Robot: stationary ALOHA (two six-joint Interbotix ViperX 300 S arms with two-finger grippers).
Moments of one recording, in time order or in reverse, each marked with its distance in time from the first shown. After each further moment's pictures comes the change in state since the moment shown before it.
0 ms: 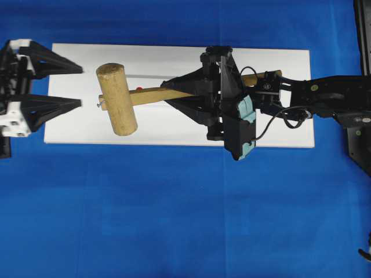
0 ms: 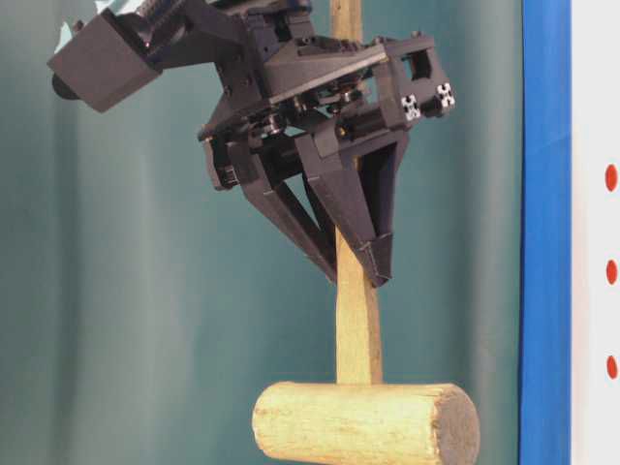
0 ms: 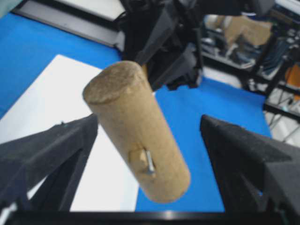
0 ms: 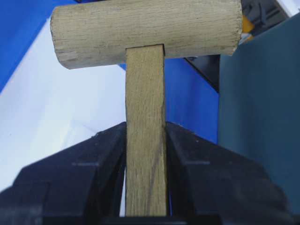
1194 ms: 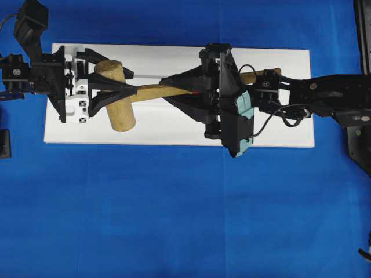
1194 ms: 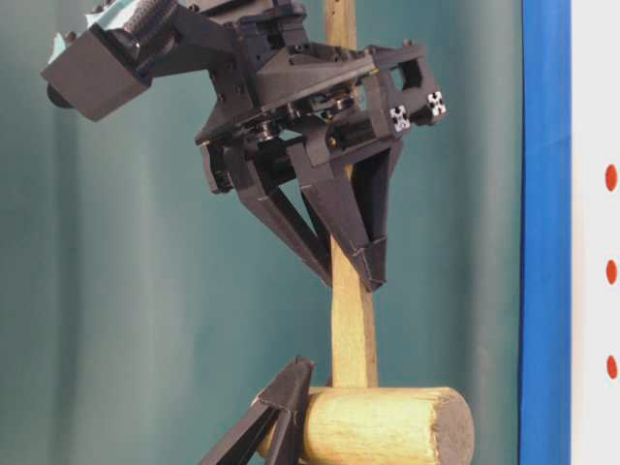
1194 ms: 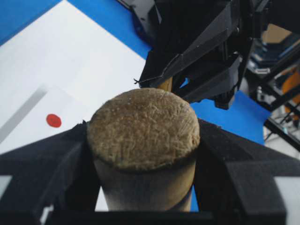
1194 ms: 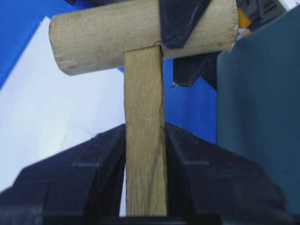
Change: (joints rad) left arm 0.032 0.328 -0.206 0.000 0.040 -0.272; right arm -0.002 0.000 -0.014 0.032 0.002 0.000
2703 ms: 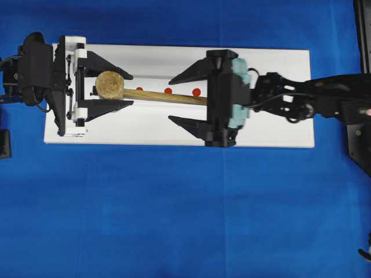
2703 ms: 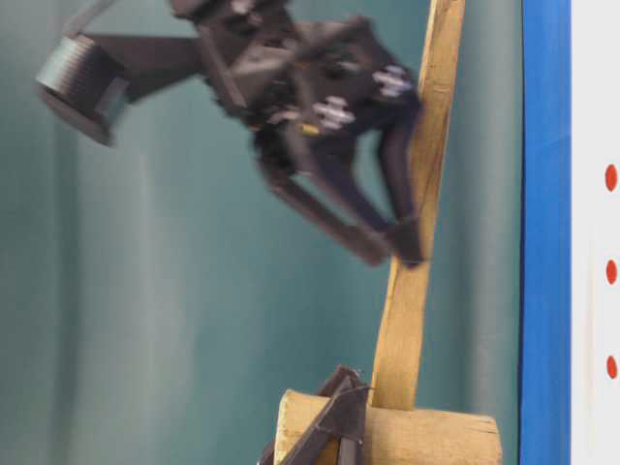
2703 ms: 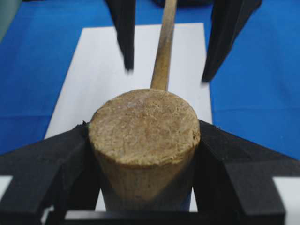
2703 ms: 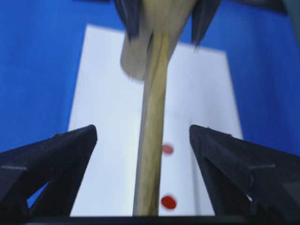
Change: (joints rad) left arm -0.020 -0.011 0.002 0.006 0.067 0.715; right arm 0.012 -0.011 -0.020 0.331 0.189 0.184
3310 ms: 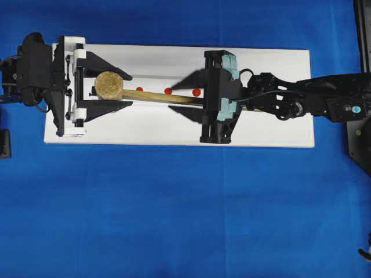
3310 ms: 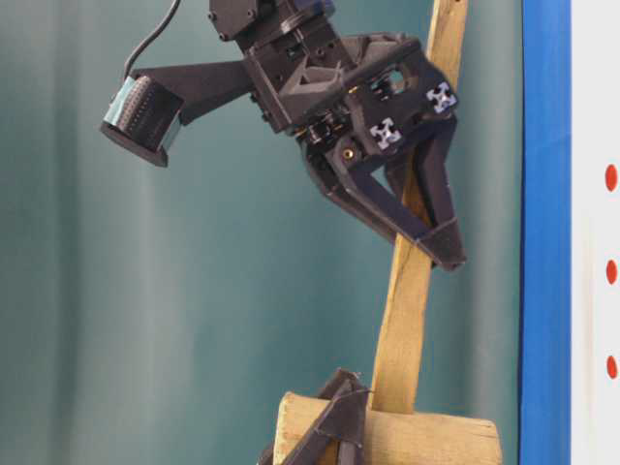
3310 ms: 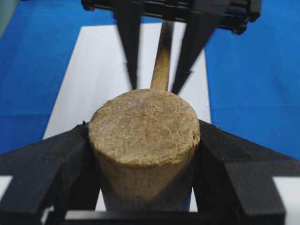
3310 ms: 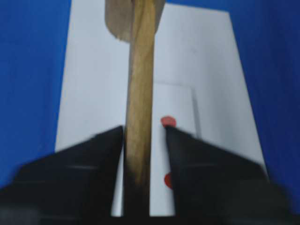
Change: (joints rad) left arm -0.003 -0.008 0.000 0.000 0.014 0.000; right arm -0.015 0.038 0.000 0.051 0.012 -0.005
